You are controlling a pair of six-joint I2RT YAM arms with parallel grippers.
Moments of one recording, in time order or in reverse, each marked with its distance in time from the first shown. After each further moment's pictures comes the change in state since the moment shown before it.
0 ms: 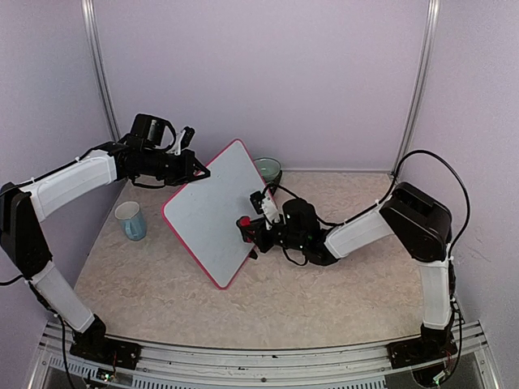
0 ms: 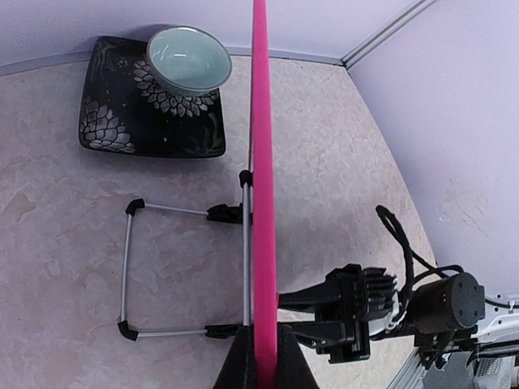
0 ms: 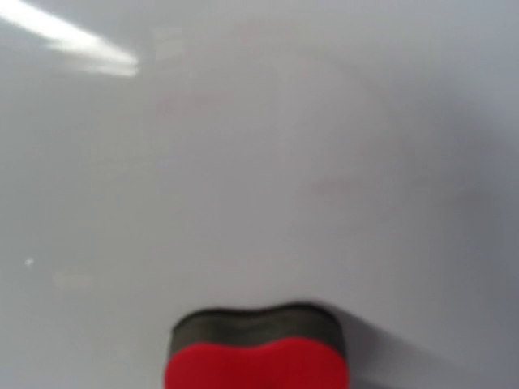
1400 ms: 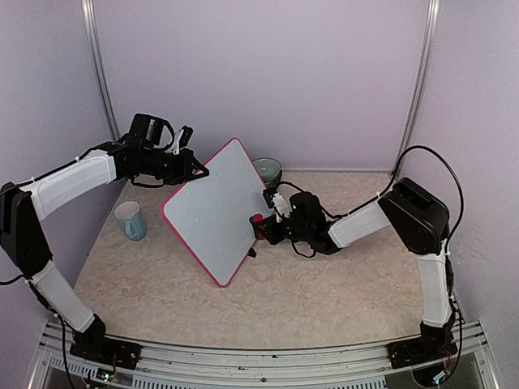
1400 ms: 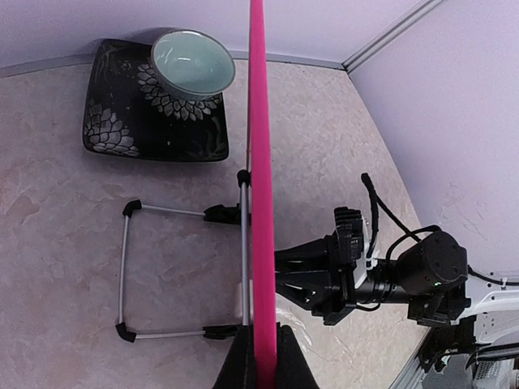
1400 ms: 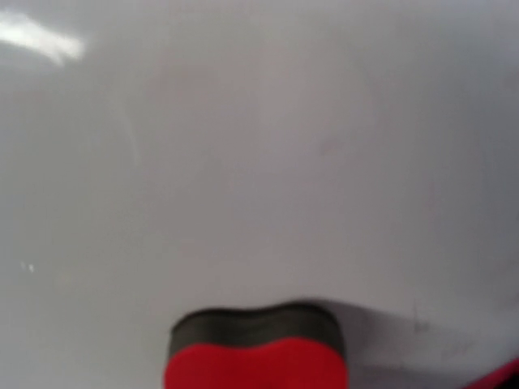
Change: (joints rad) left arm 0.011 0.002 -0.001 0.008 0.008 0.000; right arm -0.101 0.041 0.031 -0.097 -0.053 0.090
